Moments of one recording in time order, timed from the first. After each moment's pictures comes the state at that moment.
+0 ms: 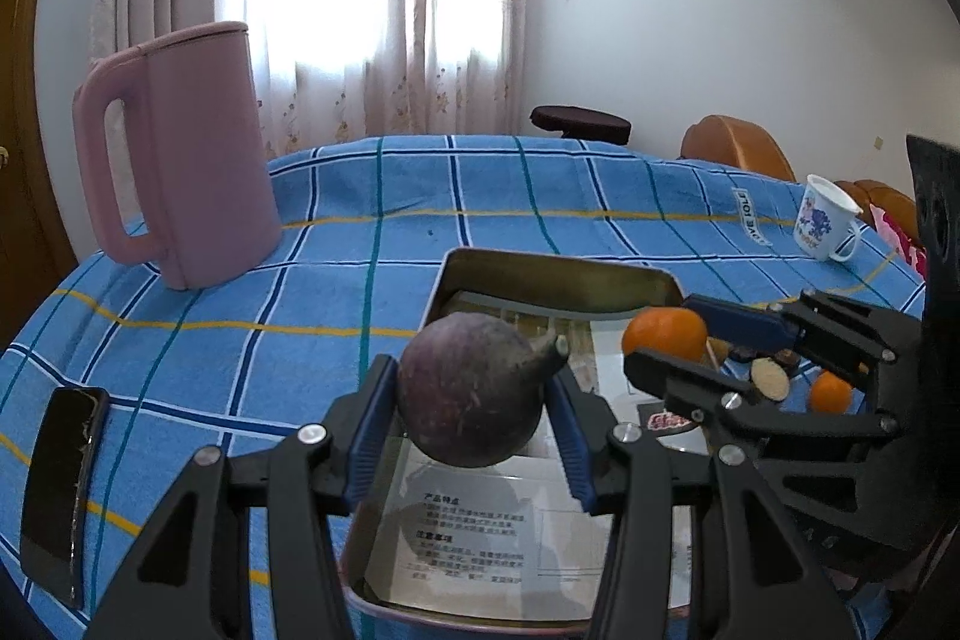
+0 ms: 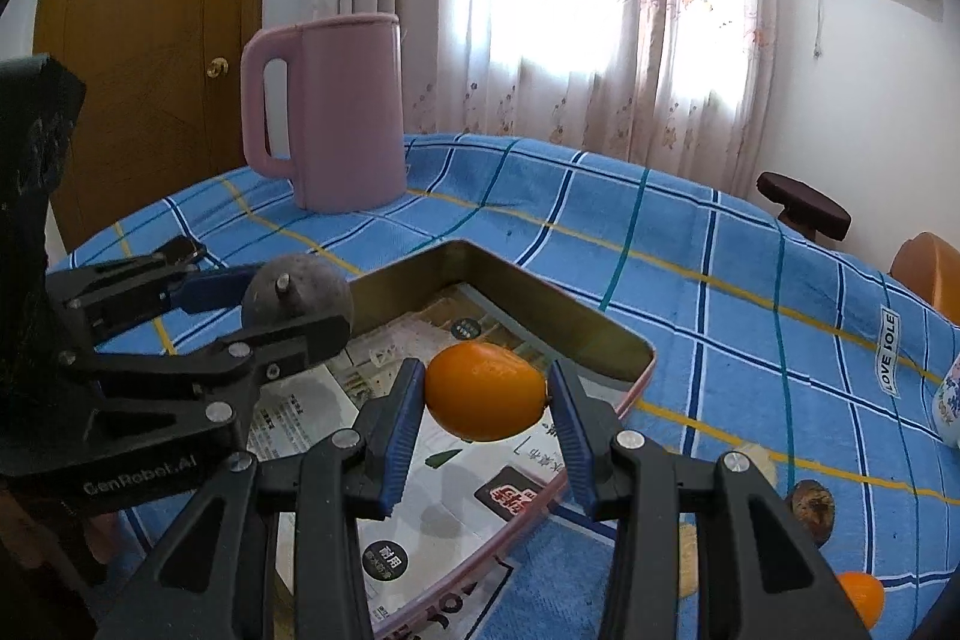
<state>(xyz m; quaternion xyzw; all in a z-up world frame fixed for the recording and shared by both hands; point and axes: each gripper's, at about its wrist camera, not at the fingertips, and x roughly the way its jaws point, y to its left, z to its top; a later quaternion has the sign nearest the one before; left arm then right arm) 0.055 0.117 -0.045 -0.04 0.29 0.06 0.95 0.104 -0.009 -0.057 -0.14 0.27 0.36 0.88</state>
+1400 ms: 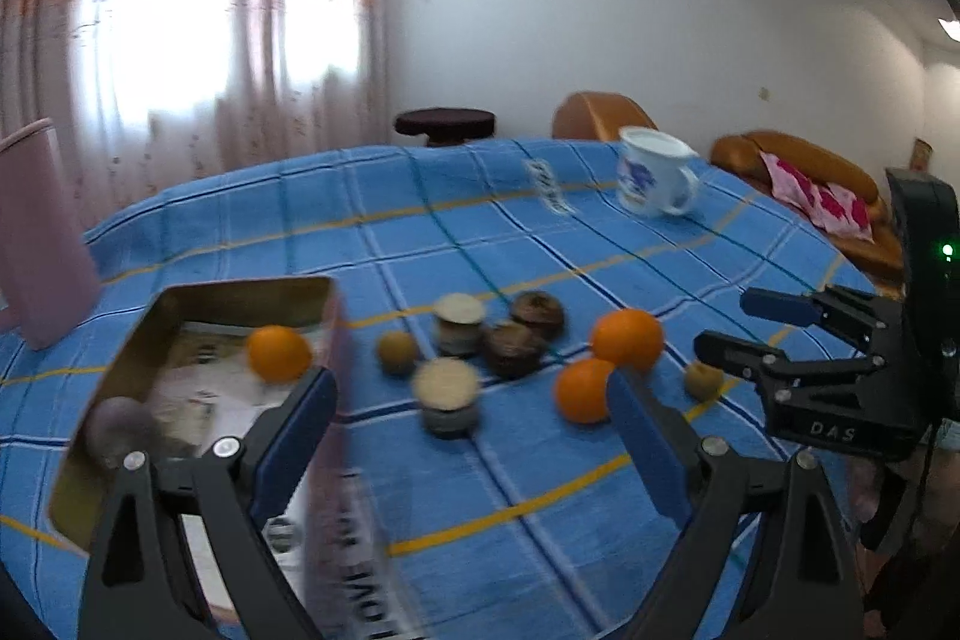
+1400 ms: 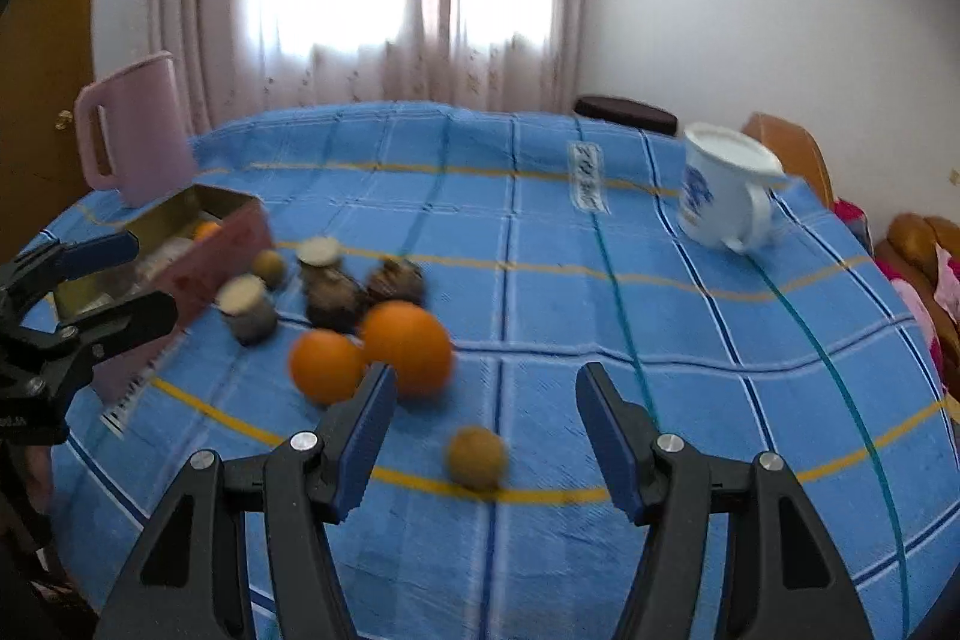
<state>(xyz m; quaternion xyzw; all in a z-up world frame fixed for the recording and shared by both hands) 0.056 -0.048 -0.037 0.01 0.29 -0.09 0.95 0.091 -0.241 -0.060 -0.08 0.32 0.16 0.93</state>
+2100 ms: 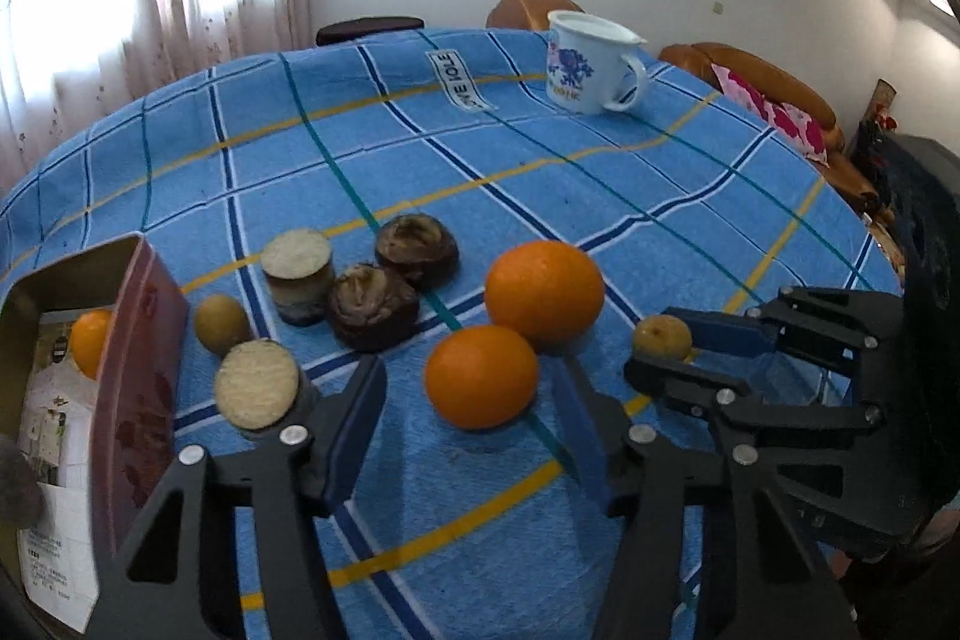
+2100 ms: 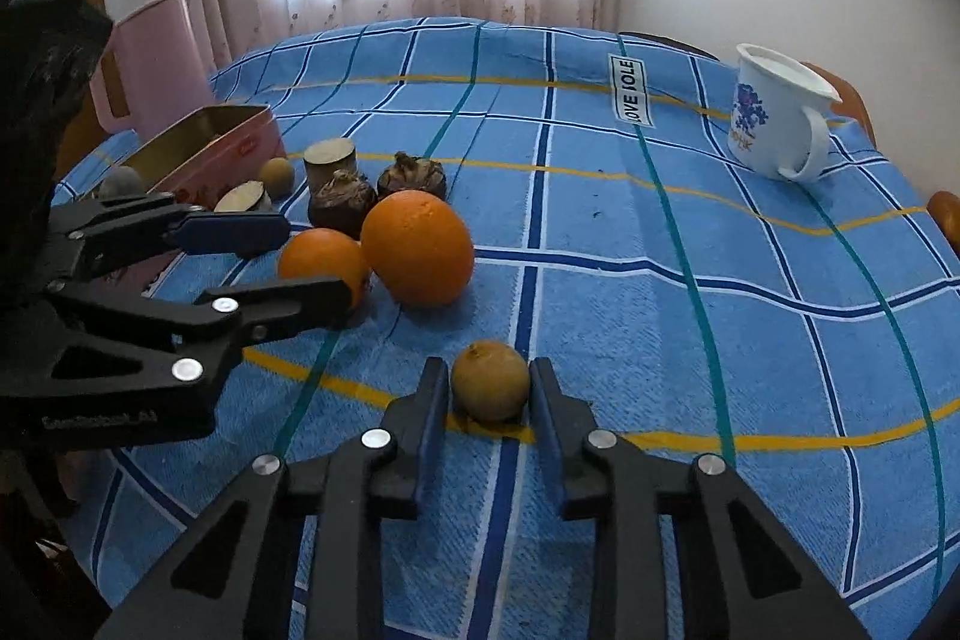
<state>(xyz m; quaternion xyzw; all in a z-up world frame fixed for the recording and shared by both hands) 0.109 -0.101 -0.072 0.02 0.40 -0.16 0.90 0.096 -0.236 -0.089 -0.10 0.39 0.21 0.89</state>
